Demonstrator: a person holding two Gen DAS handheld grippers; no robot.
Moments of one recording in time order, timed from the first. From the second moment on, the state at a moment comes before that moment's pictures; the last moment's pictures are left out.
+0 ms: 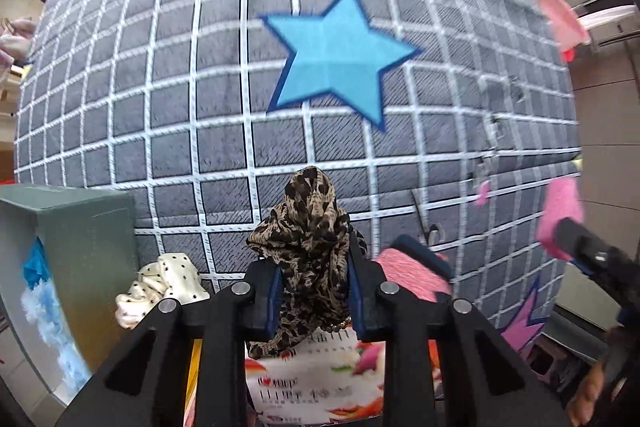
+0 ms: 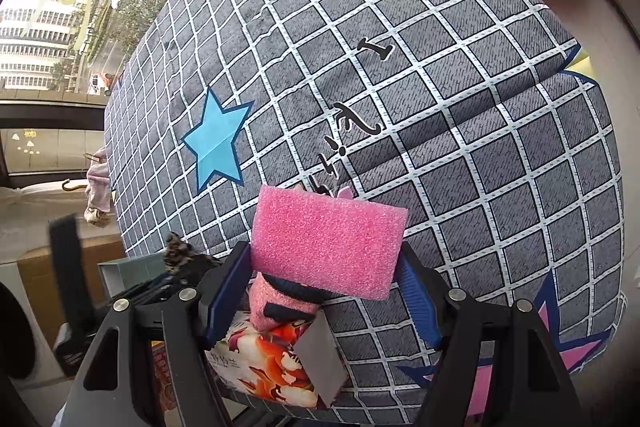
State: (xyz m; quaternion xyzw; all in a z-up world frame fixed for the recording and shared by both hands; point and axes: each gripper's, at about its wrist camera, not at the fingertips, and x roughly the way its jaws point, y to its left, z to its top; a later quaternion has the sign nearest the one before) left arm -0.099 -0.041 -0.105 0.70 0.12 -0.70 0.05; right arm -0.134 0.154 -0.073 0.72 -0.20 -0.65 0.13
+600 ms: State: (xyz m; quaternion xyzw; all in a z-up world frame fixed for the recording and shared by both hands) left arm -0.062 -0.055 -0.035 0.64 0.12 -0.76 -0.01; right arm -0.101 0.135 -0.050 0.71 -0.18 -0.67 0.12
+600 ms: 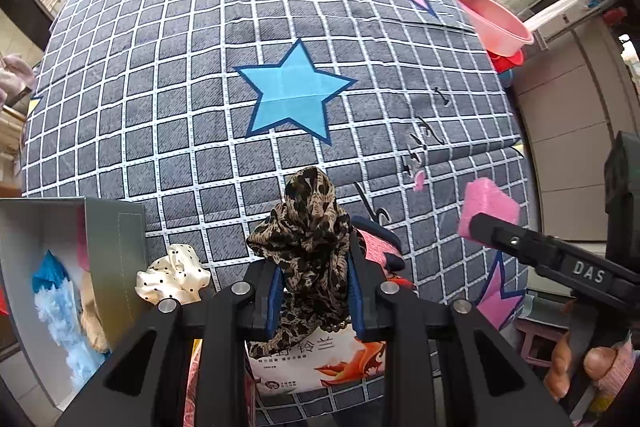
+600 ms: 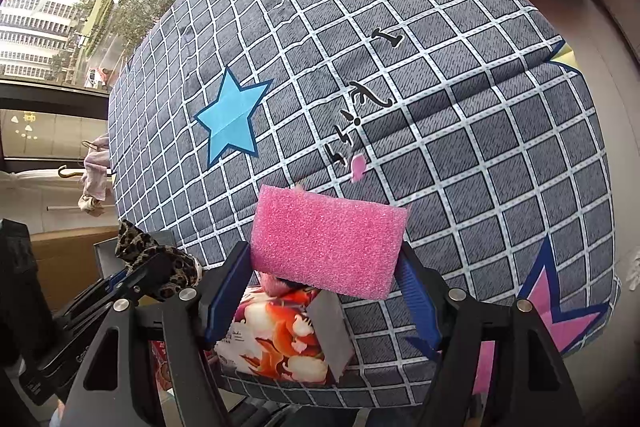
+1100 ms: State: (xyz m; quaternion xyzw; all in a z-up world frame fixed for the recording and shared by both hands) left arm -0.013 -0.039 0.011 0.61 0.11 -0.78 -0.09; right arm -0.068 0.107 -0.001 0.69 -0.18 -0.69 0.12
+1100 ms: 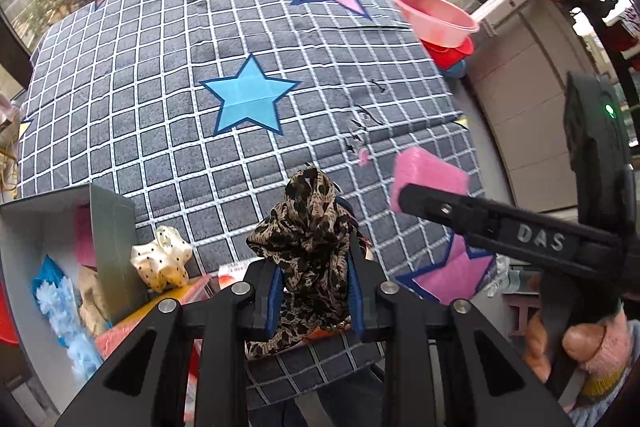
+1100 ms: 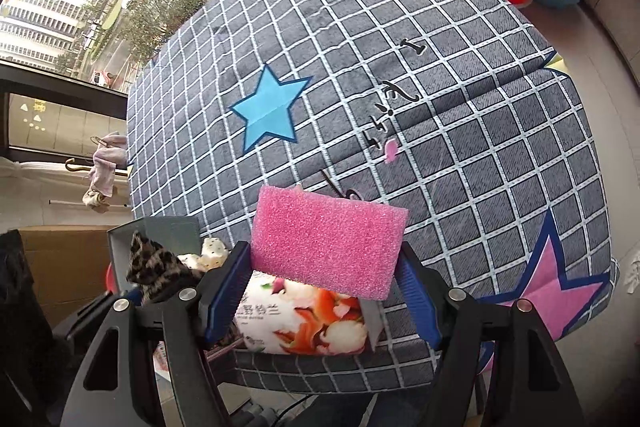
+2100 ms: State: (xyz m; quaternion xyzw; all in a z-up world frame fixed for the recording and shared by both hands) left arm 0.121 -0.199 0.062 0.53 0.21 -0.82 0.02; right arm 0.009 -0.037 0.066 0.68 -0.07 -0.70 0.23
